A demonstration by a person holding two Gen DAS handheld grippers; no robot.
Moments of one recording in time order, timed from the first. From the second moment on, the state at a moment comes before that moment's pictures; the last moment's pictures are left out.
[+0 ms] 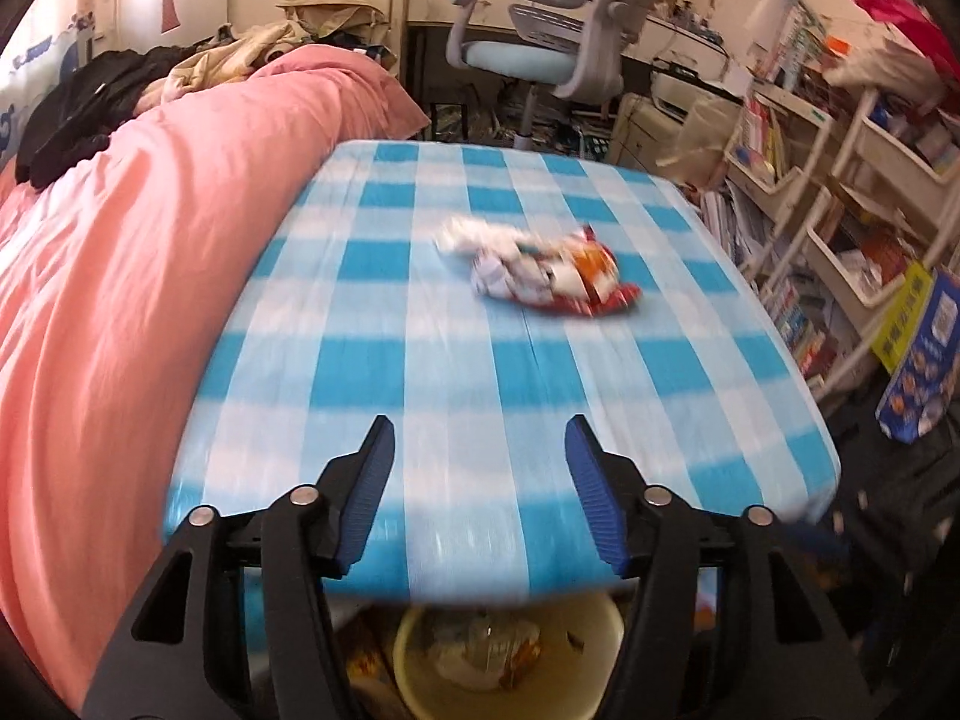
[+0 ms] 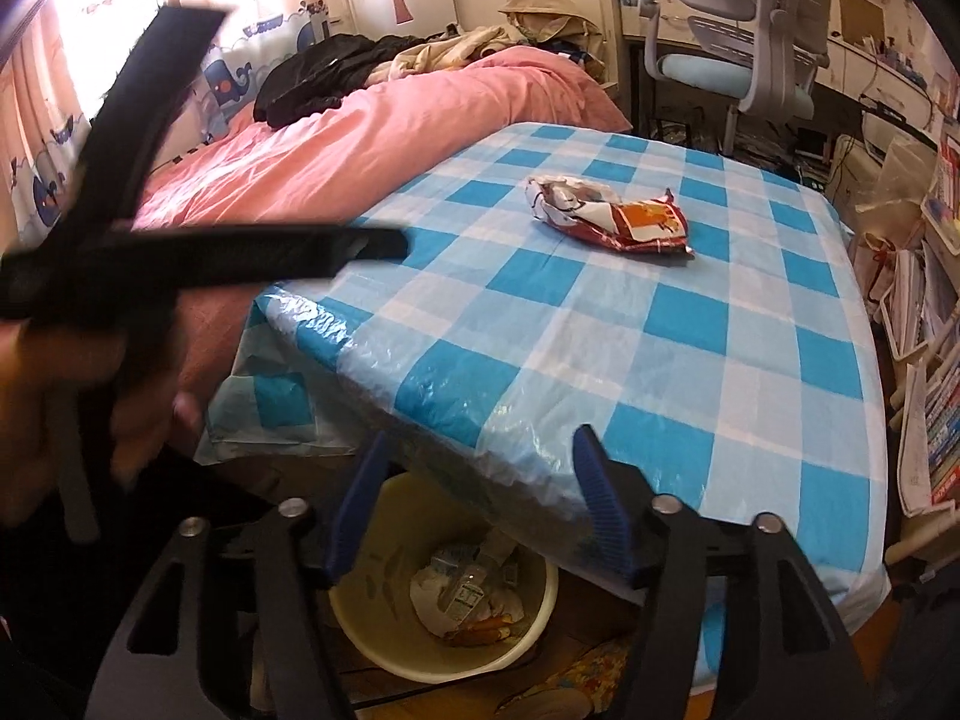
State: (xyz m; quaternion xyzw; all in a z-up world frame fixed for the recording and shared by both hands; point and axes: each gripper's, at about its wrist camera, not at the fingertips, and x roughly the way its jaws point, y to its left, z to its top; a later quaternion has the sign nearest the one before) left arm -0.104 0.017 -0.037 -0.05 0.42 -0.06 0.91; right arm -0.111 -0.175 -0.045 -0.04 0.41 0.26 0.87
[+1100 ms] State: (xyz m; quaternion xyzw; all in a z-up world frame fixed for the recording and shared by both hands) left arm 0.155 -0.008 -0.101 -0.06 0.52 -0.09 0.85; right arm 0.094 -0.130 -0.078 -0.16 0.40 0.27 0.86
